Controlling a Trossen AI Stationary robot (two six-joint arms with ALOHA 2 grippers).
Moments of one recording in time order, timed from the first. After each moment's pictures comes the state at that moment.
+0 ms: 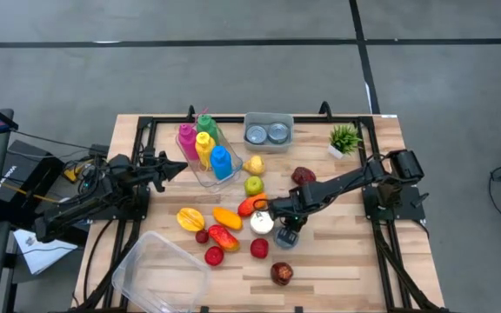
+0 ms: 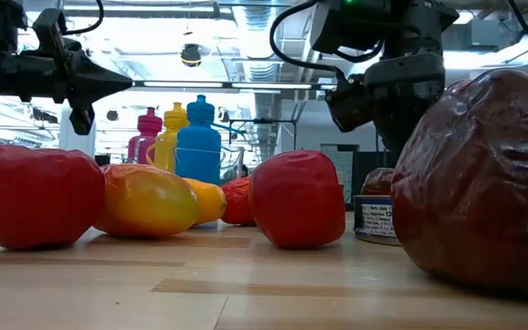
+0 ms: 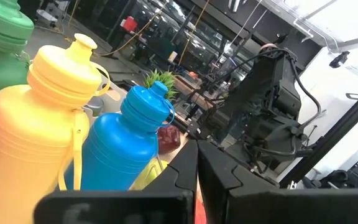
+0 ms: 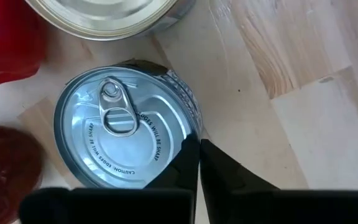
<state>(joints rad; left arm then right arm) 0.51 0.00 0.01 0.07 0.24 -0.62 0.20 1.83 1.13 -0.77 -0.11 0.70</state>
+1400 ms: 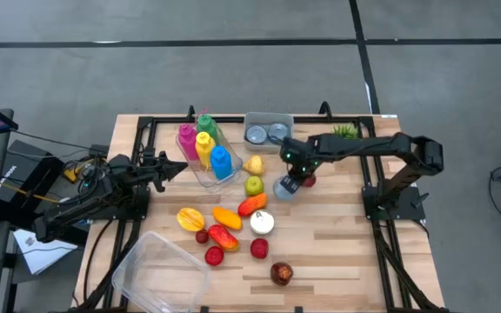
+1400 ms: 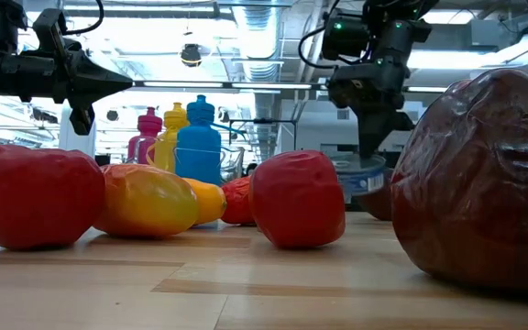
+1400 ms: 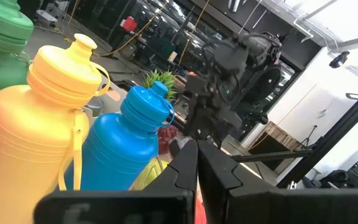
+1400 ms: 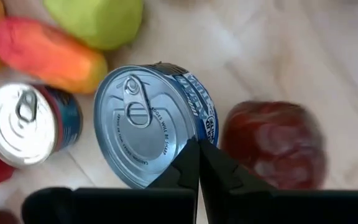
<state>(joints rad) 0.51 0.00 0.01 0.07 0.24 -0.62 -0.23 1.57 1.13 -0.83 -0.08 0.47</state>
